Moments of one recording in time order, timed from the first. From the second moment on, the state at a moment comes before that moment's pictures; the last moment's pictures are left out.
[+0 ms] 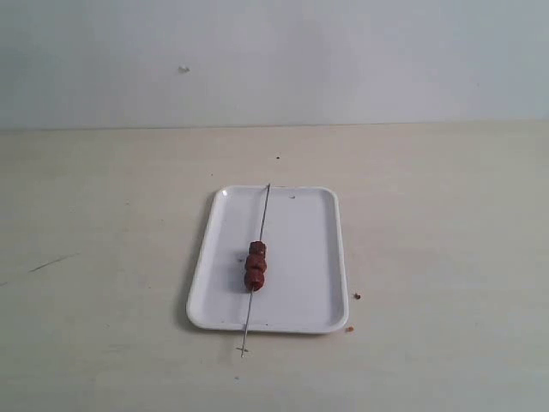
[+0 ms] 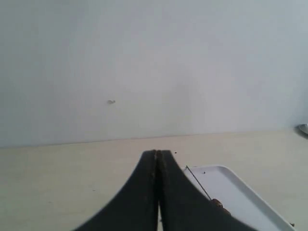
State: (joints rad) left arm -0.24 0.03 0.00 -1.74 0.14 1.59; right arm -0.01 0.00 -0.01 0.12 0.27 -0.04
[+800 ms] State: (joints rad) left arm -0.24 0.03 0.00 -0.71 0.00 0.53; right arm -0.01 0.00 -0.01 0.14 0.27 -0.03
